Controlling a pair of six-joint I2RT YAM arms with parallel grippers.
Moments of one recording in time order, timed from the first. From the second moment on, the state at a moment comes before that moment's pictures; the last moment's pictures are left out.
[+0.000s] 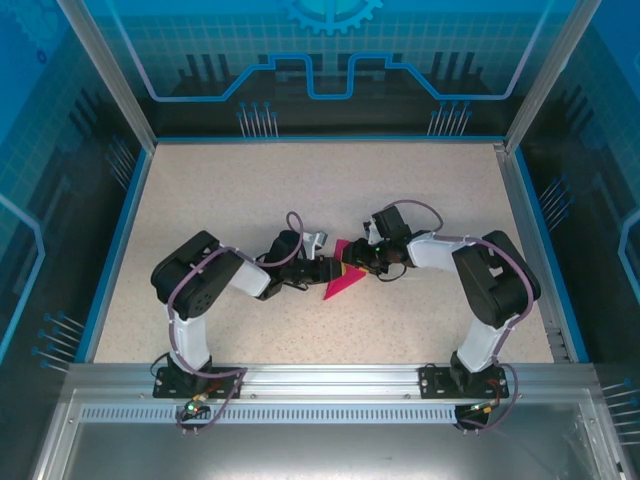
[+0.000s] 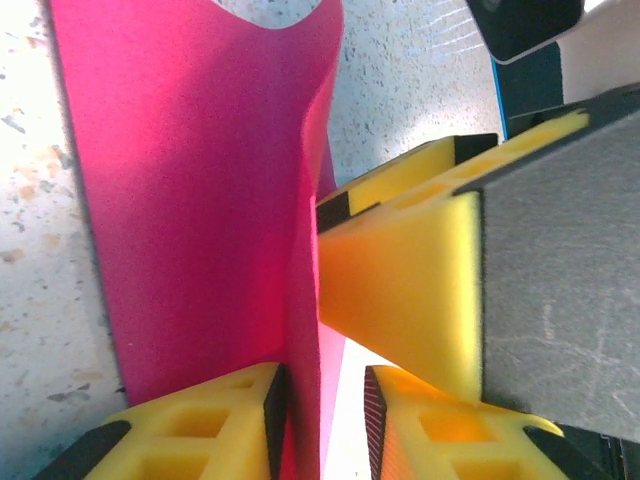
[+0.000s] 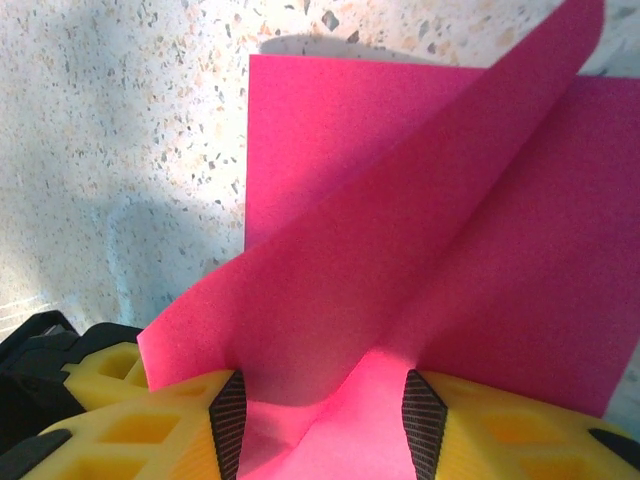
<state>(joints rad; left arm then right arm) -0.58 1.90 0.66 0.69 0.58 -0.83 0.46 1.77 0.87 -0.13 -0.45 0.72</state>
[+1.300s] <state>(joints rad) -0.63 1.69 0.65 0.38 0.47 -0.76 0.49 1.83 1.03 -0.37 -0.36 0.75</state>
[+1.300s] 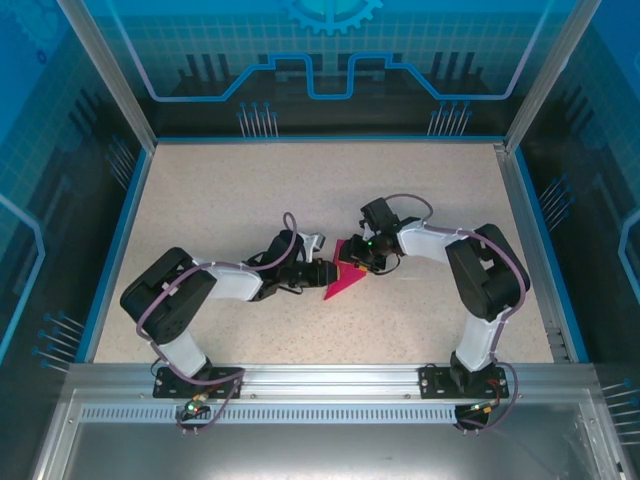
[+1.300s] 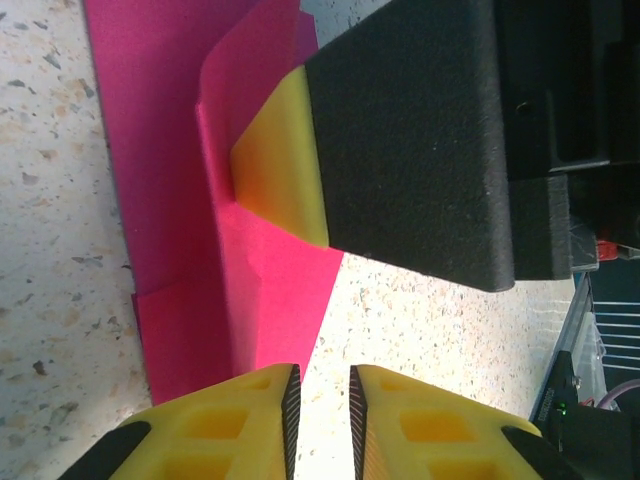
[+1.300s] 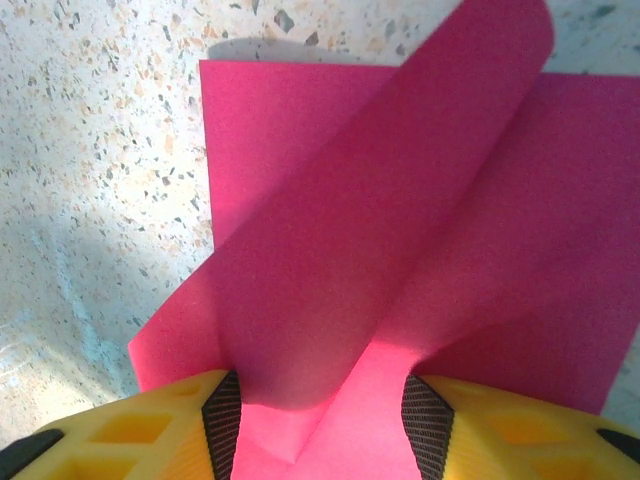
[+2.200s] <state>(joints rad) -0.63 1.75 0.70 0.32 0.45 -0.76 0.52 1.87 1.11 -0.47 -0.29 0.76</state>
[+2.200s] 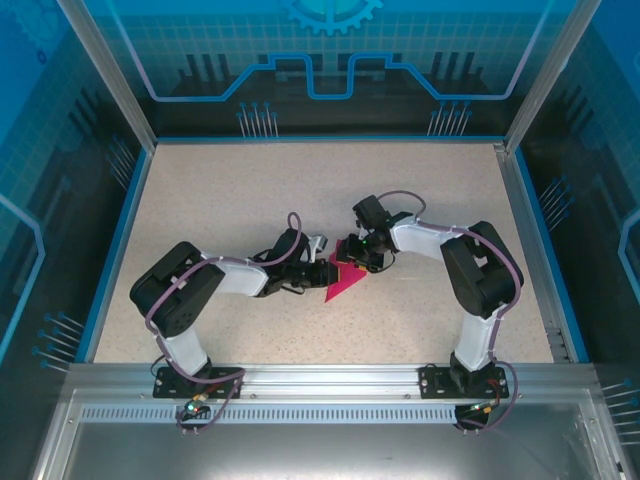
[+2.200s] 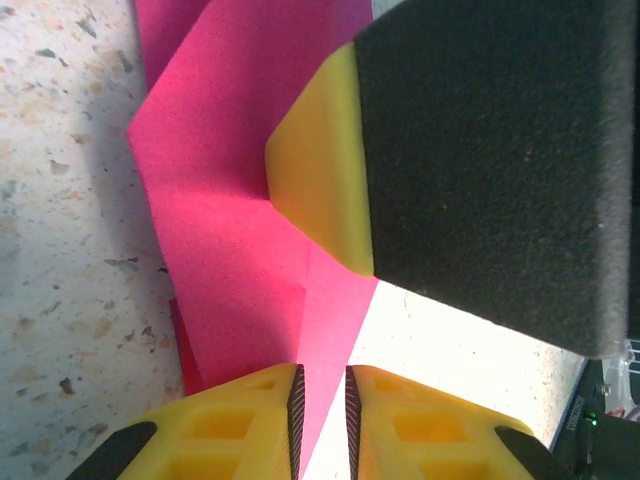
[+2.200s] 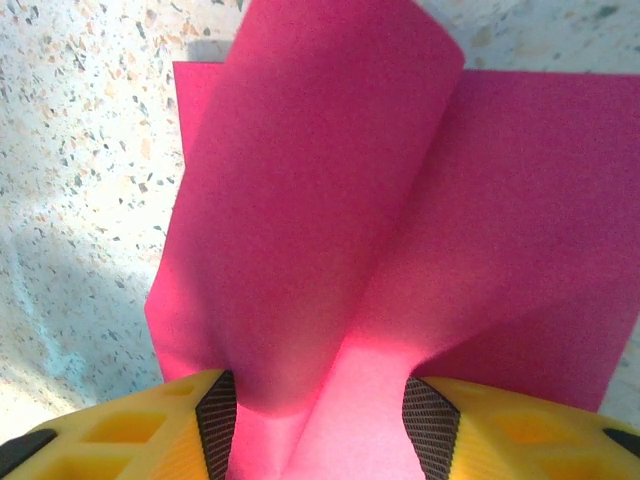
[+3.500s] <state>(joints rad) -0.63 1.81 0.73 0.29 0.43 -0.77 0.53 1.87 1.11 -0.49 -0.27 0.79</state>
